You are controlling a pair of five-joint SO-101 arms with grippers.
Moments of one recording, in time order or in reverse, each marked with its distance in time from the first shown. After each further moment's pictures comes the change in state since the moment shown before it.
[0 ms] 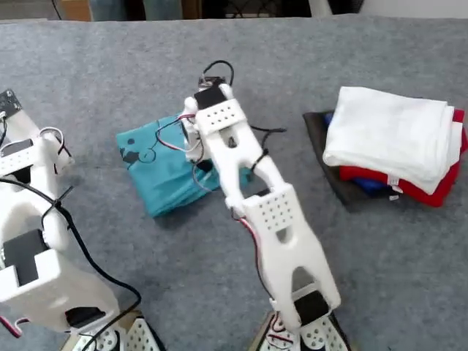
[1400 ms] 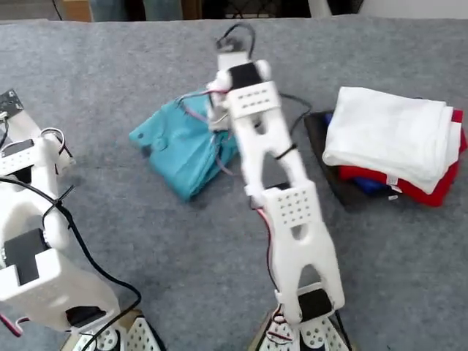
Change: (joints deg) left arm 0.0 0.2 0.0 0.0 -0.5; right arm 9.6 -9.1 -8.5 1.1 16.8
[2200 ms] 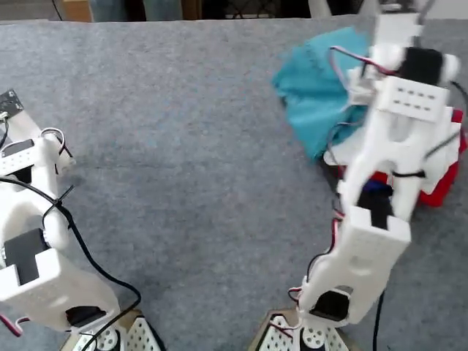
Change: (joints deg) left arm 0.0 0.0 0.0 0.0 0.0; right arm 35.1 -28.5 12.7 0.1 24.0
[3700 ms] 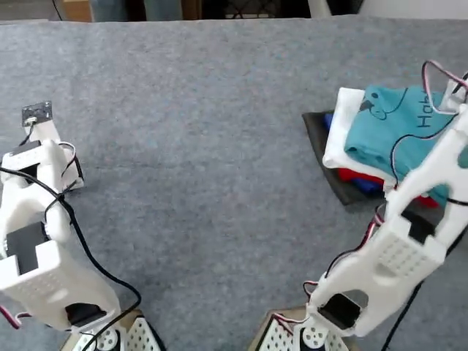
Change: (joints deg) left arm 1.3 3.5 0.1 9.8 -16.9; right arm 19.4 6.3 4.3 -20.2 -1.0
